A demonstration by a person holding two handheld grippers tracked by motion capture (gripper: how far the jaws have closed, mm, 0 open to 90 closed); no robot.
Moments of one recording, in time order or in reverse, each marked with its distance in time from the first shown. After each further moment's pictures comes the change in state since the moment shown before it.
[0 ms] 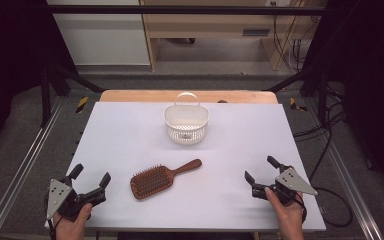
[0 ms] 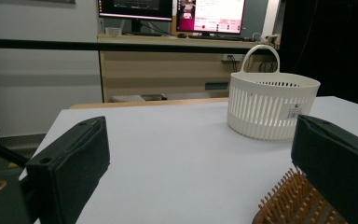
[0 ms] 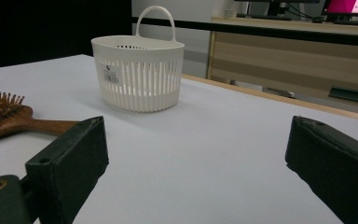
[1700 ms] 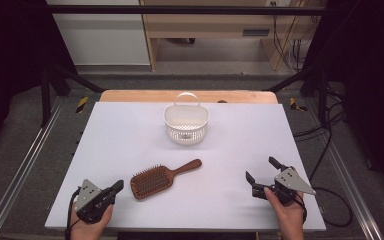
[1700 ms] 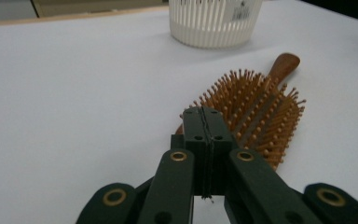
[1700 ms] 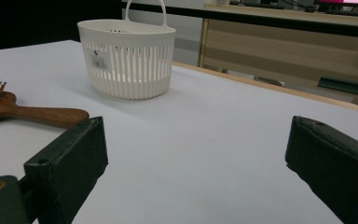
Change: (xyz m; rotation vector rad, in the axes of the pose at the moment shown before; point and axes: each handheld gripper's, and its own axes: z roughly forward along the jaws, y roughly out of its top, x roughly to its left) left arm -0.040 -0.011 0.011 0.390 -0.181 0.046; right arm -0.001 -0.002 0.001 0.050 -0.039 -0.015
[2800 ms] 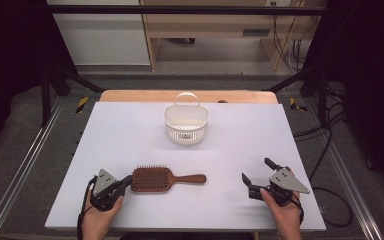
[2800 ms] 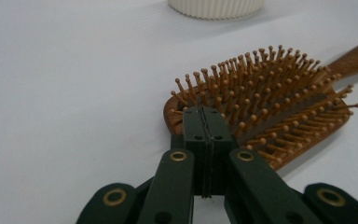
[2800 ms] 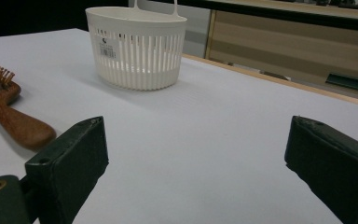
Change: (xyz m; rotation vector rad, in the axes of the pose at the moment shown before) left arm 0.008 0.005 0.043 0.101 -0.008 0.033; right arm 0.007 -0.002 0.006 0.035 0.022 -0.024
